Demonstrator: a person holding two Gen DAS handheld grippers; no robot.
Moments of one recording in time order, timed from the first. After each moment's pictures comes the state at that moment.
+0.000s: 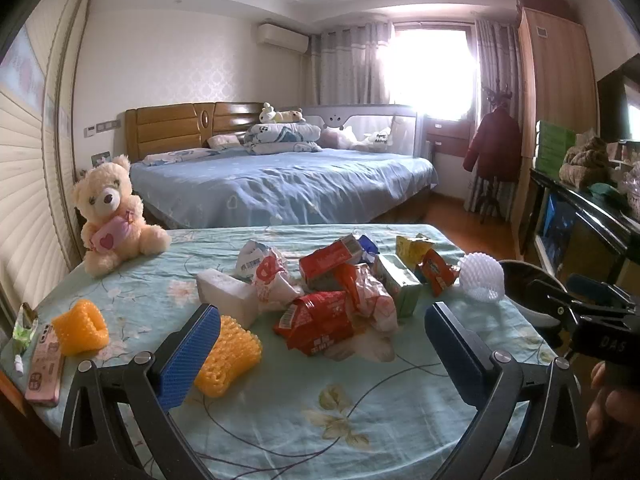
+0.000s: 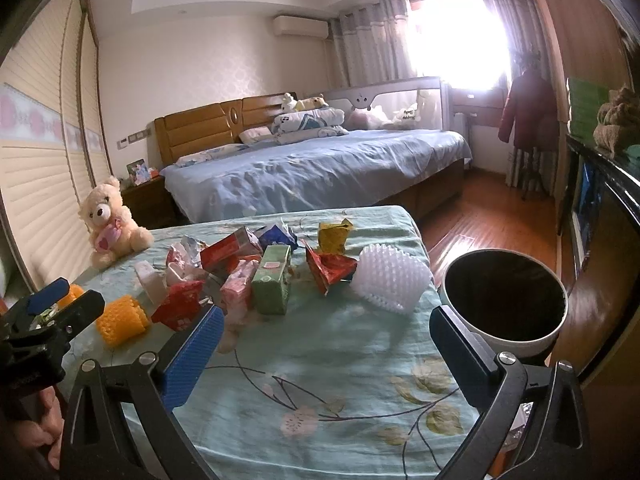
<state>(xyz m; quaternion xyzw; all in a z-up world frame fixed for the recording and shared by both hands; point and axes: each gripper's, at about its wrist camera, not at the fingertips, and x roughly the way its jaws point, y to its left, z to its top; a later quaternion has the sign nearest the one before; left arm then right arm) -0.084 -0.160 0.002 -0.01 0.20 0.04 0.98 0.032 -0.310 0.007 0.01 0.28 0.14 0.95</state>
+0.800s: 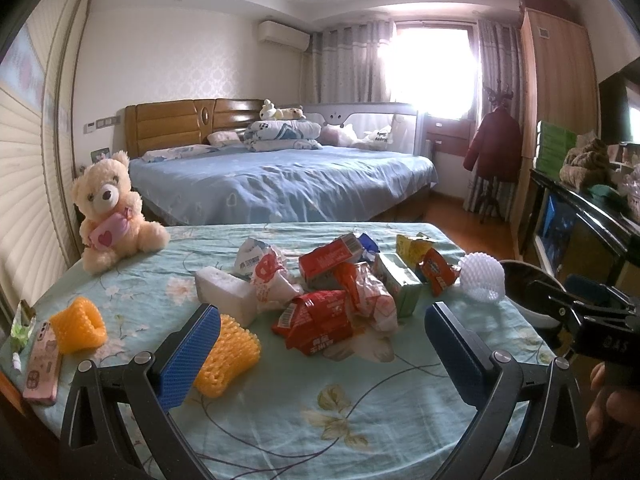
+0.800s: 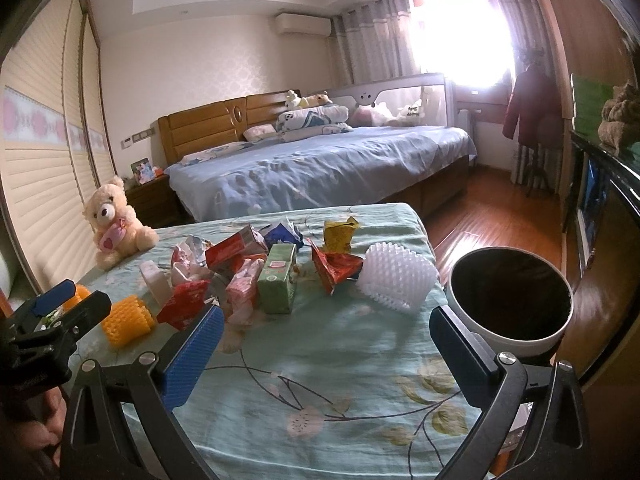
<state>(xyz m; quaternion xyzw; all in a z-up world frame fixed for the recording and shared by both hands) -0.097 -0.157 0.016 -0.03 0.21 0.04 0.98 0.031 -0.306 0.008 0.01 0.28 0.15 0.95</state>
